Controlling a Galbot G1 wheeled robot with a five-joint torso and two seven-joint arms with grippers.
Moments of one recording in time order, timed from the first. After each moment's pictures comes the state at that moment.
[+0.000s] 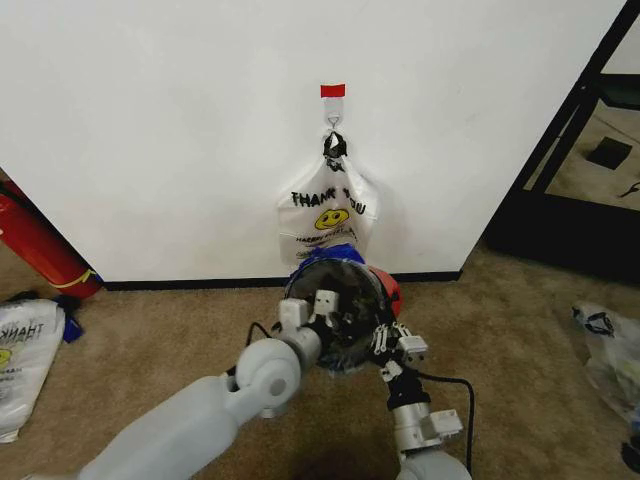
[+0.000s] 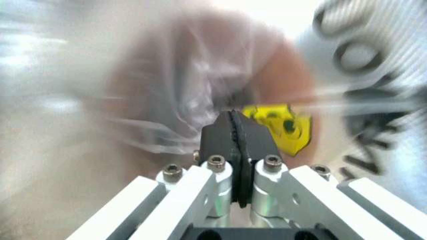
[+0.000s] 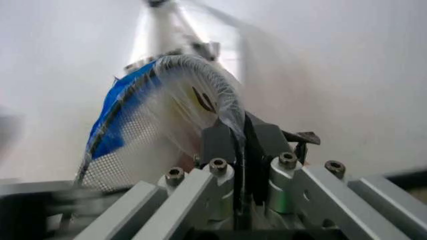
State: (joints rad) left arm 0.82 -0.92 0.22 -2.09 -1.22 0.36 -0.52; right arm -1.55 1.50 0.26 2.06 0.24 0.20 0.14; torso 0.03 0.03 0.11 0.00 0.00
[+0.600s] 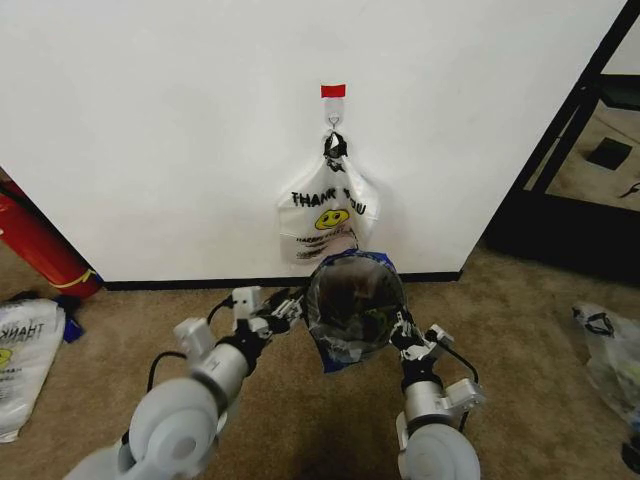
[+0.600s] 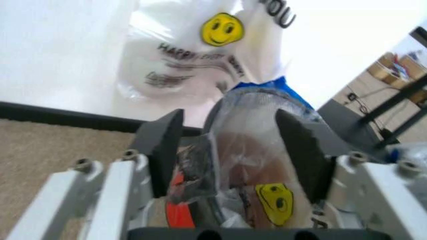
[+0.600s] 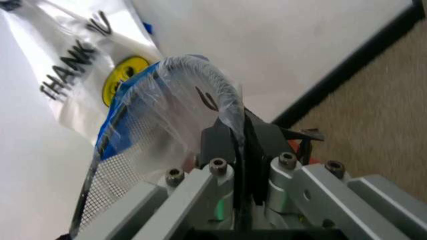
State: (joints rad) left arm 1.34 -0.92 -0.19 -2.34 -1.01 0.22 -0.44; right arm -1.51 1.51 0.30 2.07 0.74 0.04 0.29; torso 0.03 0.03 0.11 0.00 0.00
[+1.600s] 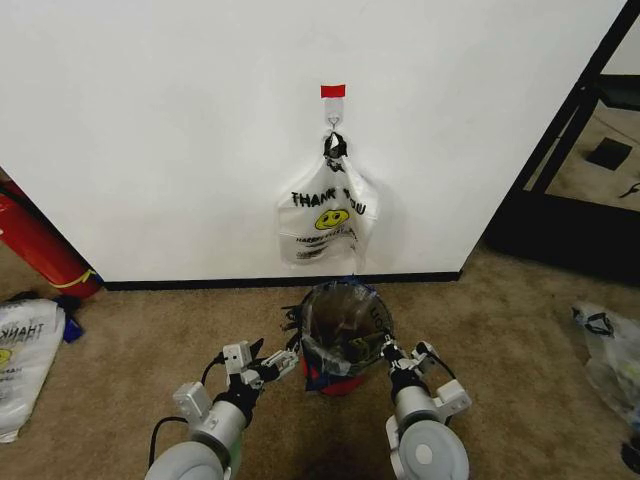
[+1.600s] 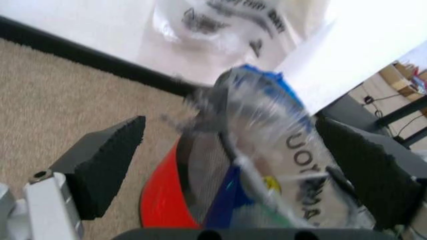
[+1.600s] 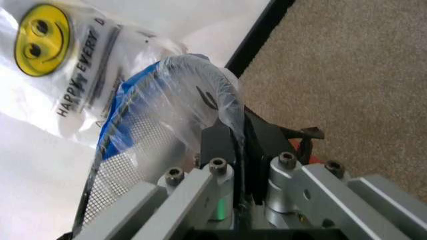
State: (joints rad) left arm 1.52 -1.00 -0.19 -2.23 -0.92 0.07 -0.33; right arm -1.49 1.55 0.32 2.00 0.93 -0.07 0.40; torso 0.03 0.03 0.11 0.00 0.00
